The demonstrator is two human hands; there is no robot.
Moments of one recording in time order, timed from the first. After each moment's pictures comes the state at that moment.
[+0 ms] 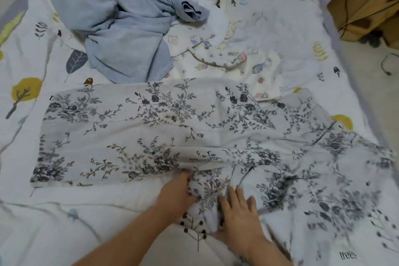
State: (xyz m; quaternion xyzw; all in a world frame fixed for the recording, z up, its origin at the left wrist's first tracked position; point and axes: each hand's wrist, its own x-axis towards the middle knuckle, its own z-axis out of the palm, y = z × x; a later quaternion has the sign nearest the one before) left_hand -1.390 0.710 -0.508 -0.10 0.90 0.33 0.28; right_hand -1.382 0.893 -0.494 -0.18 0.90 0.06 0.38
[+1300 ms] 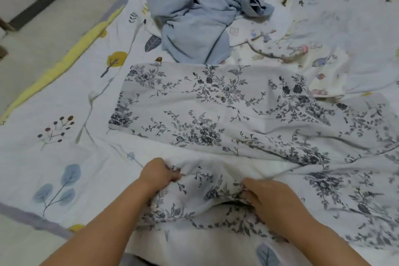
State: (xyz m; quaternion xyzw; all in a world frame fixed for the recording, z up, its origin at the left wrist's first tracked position) left_hand -1.303 0.631 -0.485 -0.38 0.82 0.34 0.26; right_hand -1.375 0.882 -0.423 -0.38 0.89 -0.08 0.24
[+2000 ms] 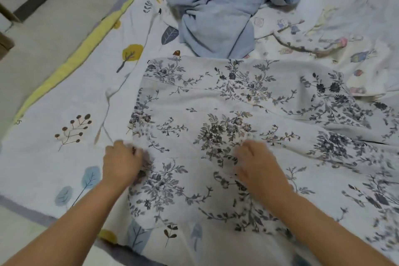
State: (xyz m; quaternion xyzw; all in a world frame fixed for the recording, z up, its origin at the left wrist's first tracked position) left_hand -1.263 0.511 -0.498 -0.48 0.85 0.18 0.11; right_hand -1.388 0.783 -0.468 -0.39 0.91 -0.10 0.09
